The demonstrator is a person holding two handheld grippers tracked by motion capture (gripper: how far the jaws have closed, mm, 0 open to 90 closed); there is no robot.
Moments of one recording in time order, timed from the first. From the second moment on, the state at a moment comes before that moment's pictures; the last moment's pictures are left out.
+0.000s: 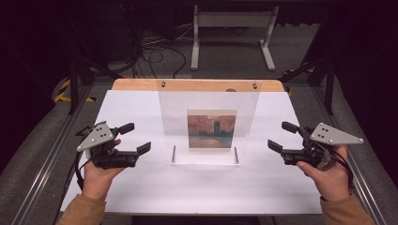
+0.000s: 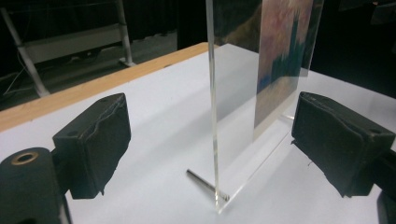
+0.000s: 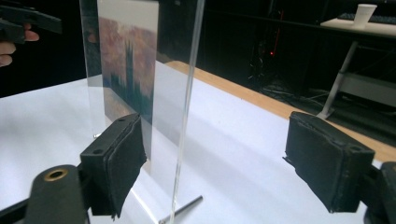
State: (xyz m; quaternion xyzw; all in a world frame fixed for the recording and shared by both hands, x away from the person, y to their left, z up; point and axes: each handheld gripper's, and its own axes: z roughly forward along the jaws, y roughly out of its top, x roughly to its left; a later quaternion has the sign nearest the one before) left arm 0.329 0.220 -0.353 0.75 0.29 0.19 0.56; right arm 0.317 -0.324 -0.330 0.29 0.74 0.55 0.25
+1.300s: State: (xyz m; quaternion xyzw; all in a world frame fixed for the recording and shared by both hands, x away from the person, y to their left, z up) left arm 0.319 0.237 -0.456 0.76 0.30 0.21 0.53; right arm 0.313 -0.328 -0.446 0.32 0.75 0.52 0.24
